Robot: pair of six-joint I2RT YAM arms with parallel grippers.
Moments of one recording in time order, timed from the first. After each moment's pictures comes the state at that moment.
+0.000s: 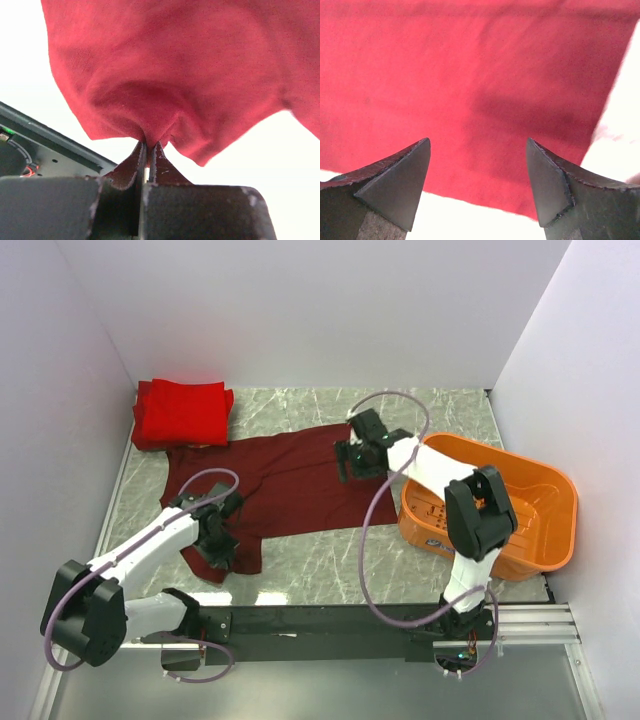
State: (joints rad) left arm -0.46 1.18 0.69 -1.03 -0.14 -1.25; right arm 0.47 1.84 1.35 -0.53 -0.01 0.26
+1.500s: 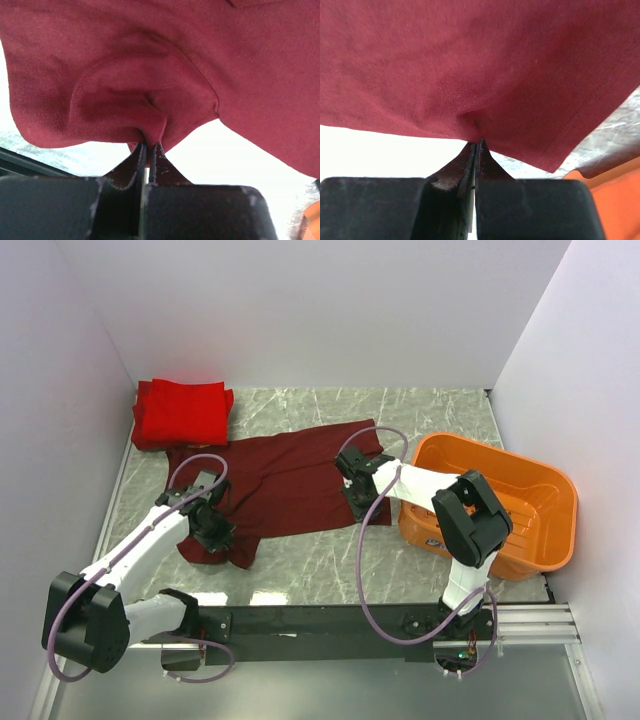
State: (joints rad) left arm -0.34 1.14 0.74 -0.92 -0.12 -1.16; right arm 0.63 1.81 1.15 -0.70 0.09 0.22
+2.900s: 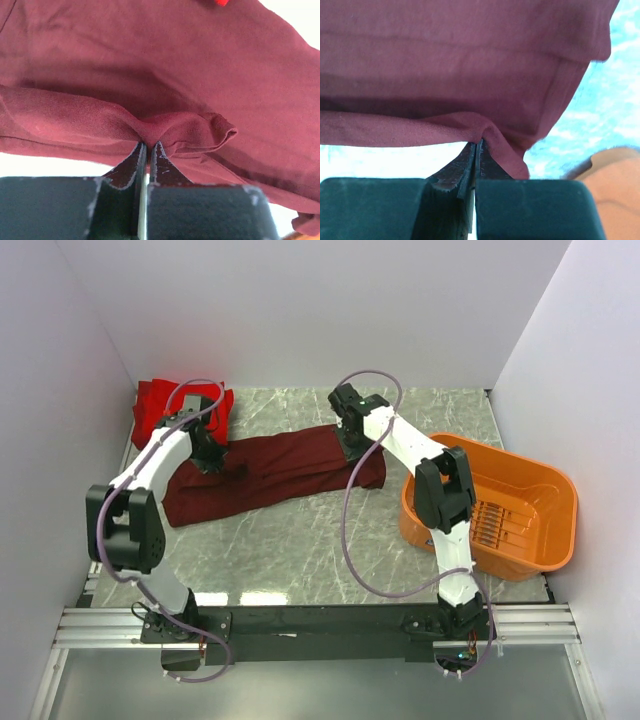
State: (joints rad) left arm -0.11 1.67 1.34 -0.80 -0.15 -0.83; right arm 0.51 2.15 1.90 -0.98 0.15 0.13
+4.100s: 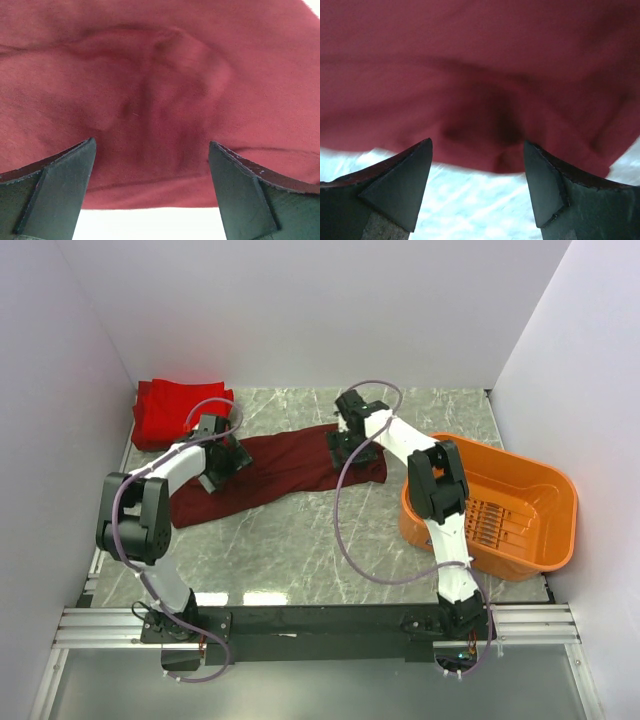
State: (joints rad) left arm -0.16 1.73 1.15 -0.46 -0.09 -0.81; right arm 0.47 2.24 1.87 -0.88 -0.04 0.18
